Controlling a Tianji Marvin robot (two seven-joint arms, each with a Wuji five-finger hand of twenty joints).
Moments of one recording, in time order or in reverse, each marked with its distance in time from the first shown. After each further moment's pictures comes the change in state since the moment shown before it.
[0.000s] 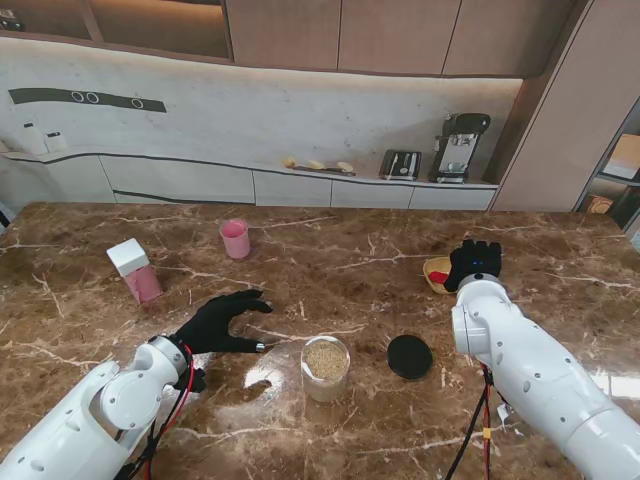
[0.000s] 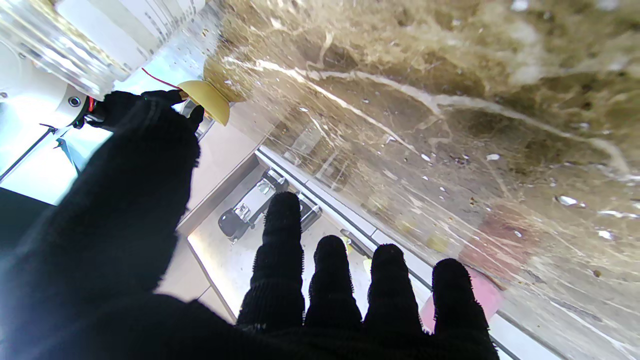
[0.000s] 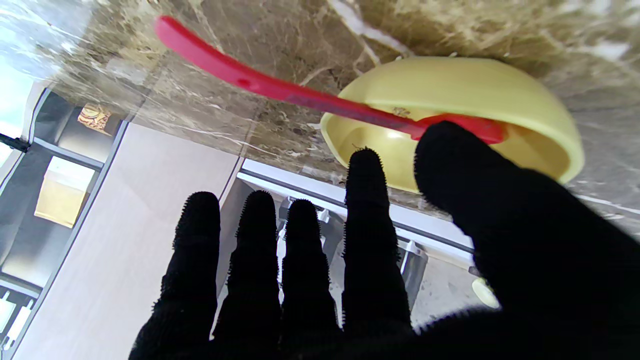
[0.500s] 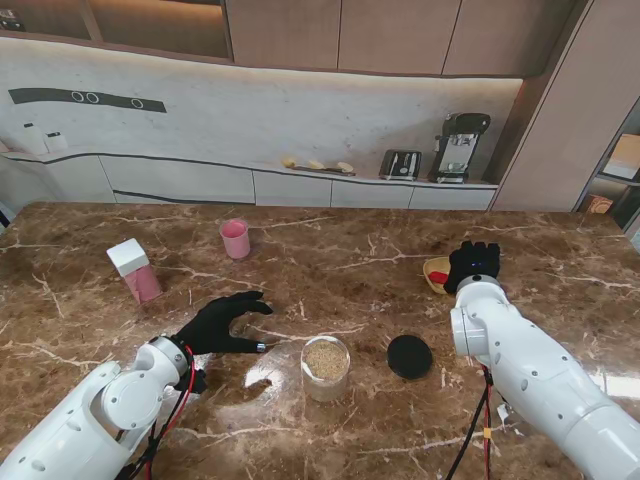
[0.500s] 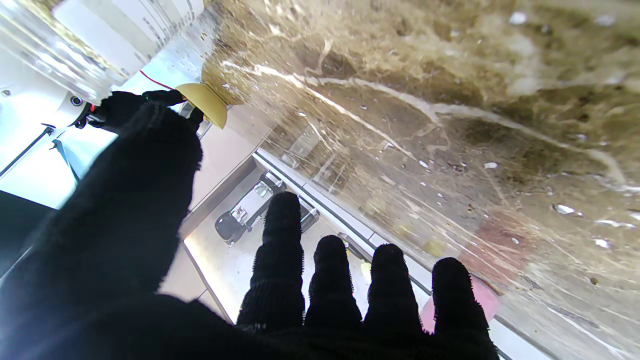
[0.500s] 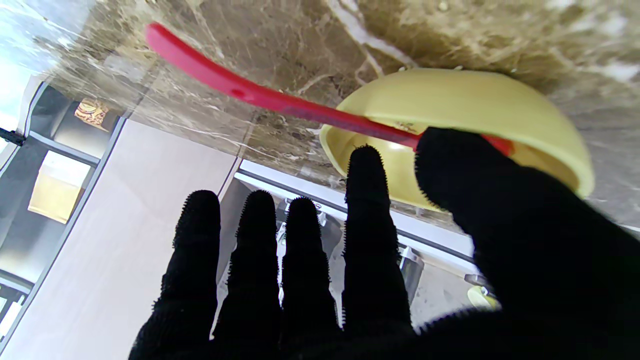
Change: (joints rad) left arm -0.002 0.000 0.006 0.000 -0.003 0.012 -0.006; right arm 0.023 -0.001 -0.039 0.039 0.008 -0.002 -0.021; left_hand 0.000 0.019 0.000 0.011 0.000 0.000 0.000 0.000 0.000 0.000 0.000 0.000 0.000 0.000 0.000 0.000 0.000 0.000 0.000 0.036; right_hand 0.004 -0.011 0.000 -0.021 0.016 -0.004 0.014 0.000 0.015 0.000 0.001 -0.001 0.000 0.000 0.000 0.000 0.010 0.000 0.000 0.000
